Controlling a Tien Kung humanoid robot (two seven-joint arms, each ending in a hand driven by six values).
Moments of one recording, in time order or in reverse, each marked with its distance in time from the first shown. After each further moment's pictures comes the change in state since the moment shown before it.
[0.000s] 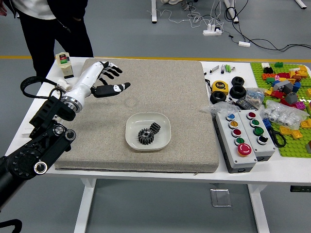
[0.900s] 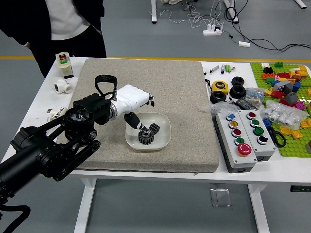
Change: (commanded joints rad) left arm -0.210 -0.056 0.321 -0.019 0.700 -0.402 0.074; right arm 0.006 -0.005 -0.016 0.002 0.024 0.008 0.002
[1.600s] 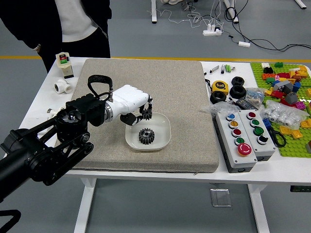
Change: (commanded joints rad) left arm 0.029 0.039 -0.005 -0.097 -0.012 -0.025 -0.013; right arm -0.008 0.003 -0.005 0.001 0.006 0.003 -0.001
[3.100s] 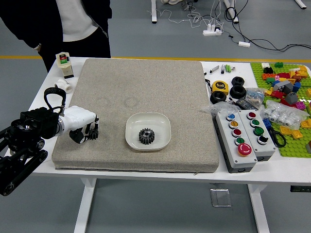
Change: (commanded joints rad) left arm 0.160 0.227 -0.113 0.000 0.032 -0.174 -0.031; right arm -0.001 0.003 0.011 0.002 -0.001 -0.005 -0.003
